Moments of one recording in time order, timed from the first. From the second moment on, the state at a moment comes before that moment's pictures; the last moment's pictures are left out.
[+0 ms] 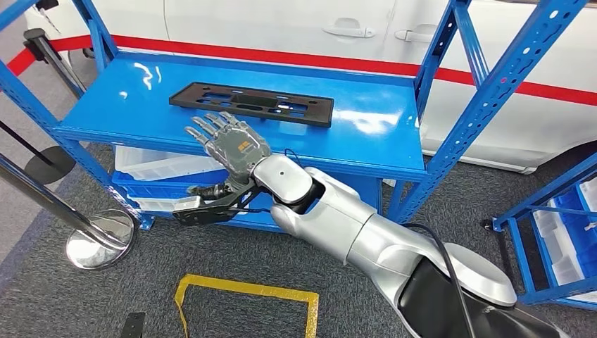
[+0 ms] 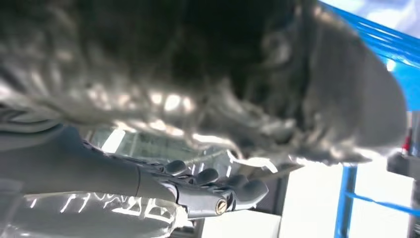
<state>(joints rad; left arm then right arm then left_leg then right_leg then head) -0.09 0.14 -0.68 -0.26 0.82 0.24 -0.42 -1.08 0.25 1.12 -0.73 0.72 -0.09 0.17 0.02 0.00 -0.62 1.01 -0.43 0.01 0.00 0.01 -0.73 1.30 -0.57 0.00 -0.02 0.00</state>
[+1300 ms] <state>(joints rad) -0.09 0.13 -0.68 -0.26 0.83 0.24 -0.41 -1.09 0.29 1.12 -0.68 0.77 -0.07 0.17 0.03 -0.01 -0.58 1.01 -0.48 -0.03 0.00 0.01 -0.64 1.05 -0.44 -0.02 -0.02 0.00</state>
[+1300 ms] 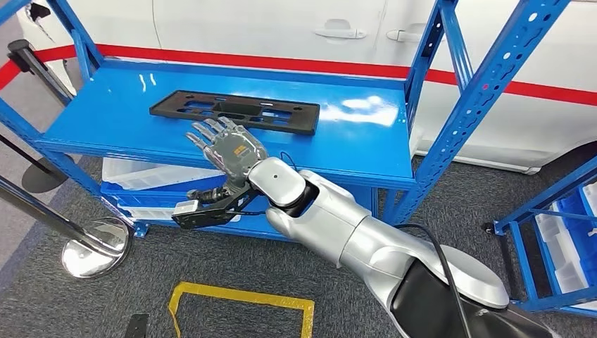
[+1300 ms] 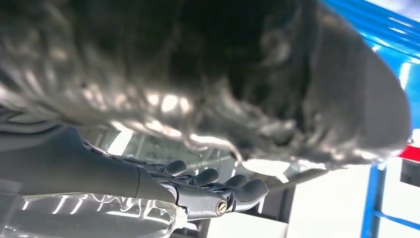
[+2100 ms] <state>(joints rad) -0.08 0.13 -0.68 -0.26 0.83 0.24 -0.40 -1.07 0.29 1.12 -0.67 0.77 -0.06 0.16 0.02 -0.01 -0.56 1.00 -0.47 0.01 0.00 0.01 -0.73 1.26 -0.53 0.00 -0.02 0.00</state>
